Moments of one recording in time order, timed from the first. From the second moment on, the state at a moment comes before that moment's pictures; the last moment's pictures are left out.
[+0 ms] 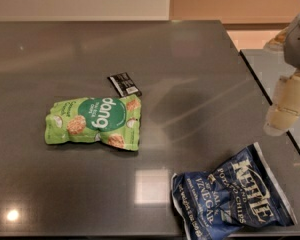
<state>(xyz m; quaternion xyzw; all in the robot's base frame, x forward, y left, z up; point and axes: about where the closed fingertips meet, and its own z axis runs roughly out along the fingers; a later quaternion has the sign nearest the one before) 0.438 -0.217 0.976 -0.60 0.78 -0.03 0.16</state>
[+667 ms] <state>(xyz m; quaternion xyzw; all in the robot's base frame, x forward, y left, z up) 0.434 -0.216 0.979 -0.61 0.78 -0.03 0.16</state>
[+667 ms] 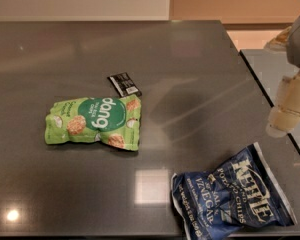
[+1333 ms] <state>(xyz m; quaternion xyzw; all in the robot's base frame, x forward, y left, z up) 0.386 -0.207 0.968 -0.65 0.74 0.02 0.18</state>
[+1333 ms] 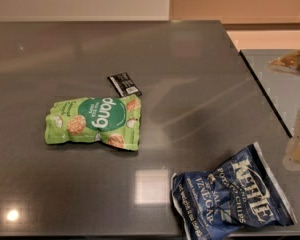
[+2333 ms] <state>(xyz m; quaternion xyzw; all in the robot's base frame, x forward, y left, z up) 0.341 -0.185 0.915 -0.69 0.70 0.07 0.17</state>
